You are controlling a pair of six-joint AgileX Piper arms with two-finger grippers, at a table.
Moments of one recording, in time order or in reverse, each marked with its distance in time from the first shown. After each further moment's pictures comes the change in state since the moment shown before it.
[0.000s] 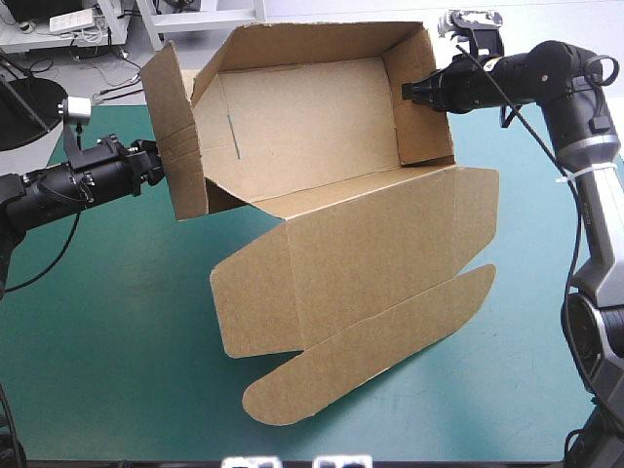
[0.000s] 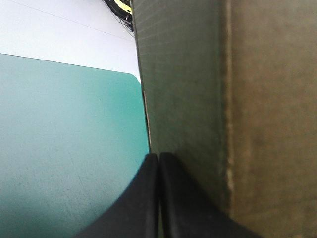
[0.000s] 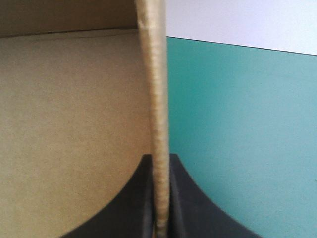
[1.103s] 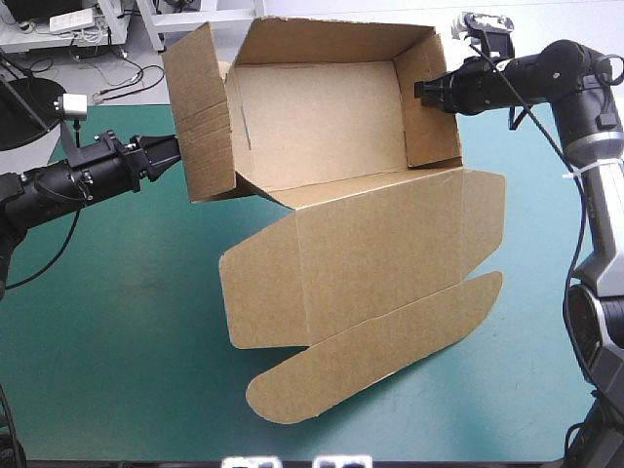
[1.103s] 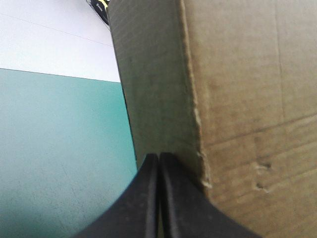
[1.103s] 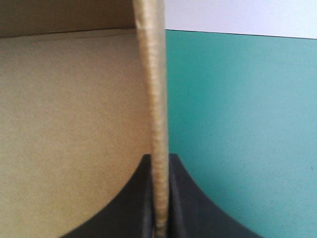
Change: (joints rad) left arm -0.001 0.000 0.000 -0.045 0.000 0.036; right arm -0.053 0.030 0.000 0.051 0.026 -0.005
